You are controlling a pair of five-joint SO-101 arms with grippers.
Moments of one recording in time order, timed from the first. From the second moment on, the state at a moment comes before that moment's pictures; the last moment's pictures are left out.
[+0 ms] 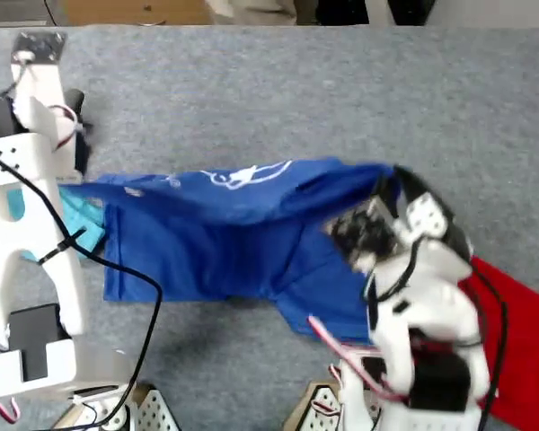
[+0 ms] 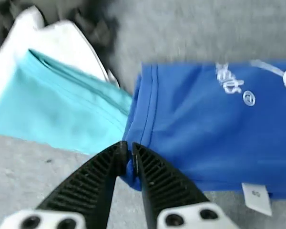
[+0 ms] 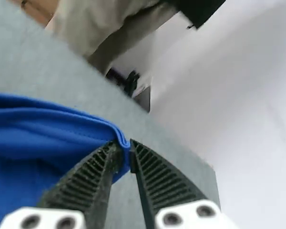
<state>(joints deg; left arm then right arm) -17.0 -3.5 -13.6 96.6 -22.8 1.0 -85.6 52.4 57.2 37.5</state>
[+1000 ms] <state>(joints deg) -17.1 -28.4 7.0 67.7 -9.3 7.7 -72.5 46.5 22.9 38.4</state>
